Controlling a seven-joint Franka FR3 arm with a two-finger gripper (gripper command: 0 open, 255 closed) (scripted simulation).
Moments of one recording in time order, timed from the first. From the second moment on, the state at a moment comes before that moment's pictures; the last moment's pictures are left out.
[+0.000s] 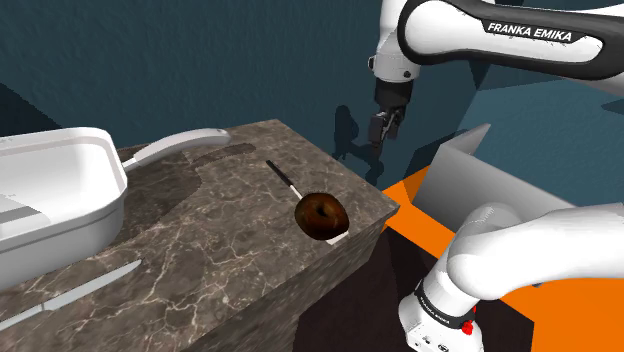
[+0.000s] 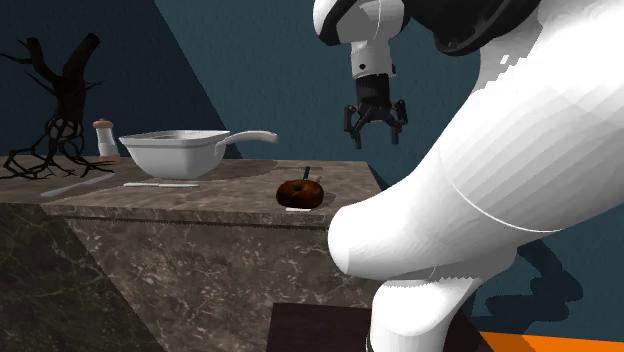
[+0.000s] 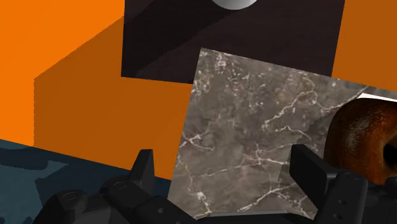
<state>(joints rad) 0.00 -0.76 0.03 -2.34 -0.09 1.47 -0.10</state>
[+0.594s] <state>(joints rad) 0.03 -0.77 0.15 -2.47 0.04 1.72 0.11</state>
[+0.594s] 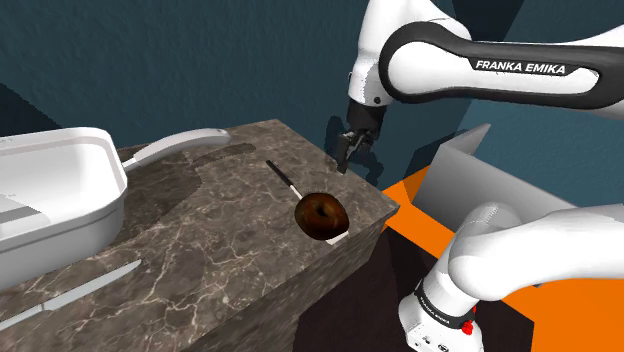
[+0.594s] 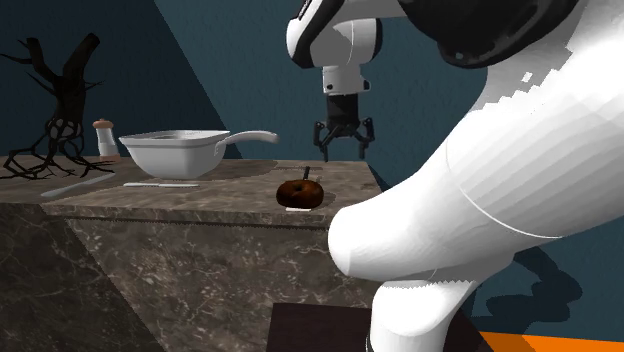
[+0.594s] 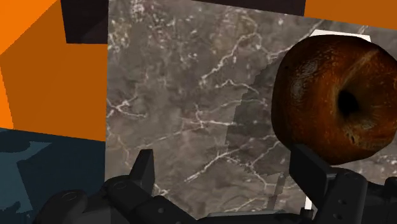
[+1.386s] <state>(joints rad) 0.04 -0.65 0.37 -2.55 0.14 2.13 0.41</state>
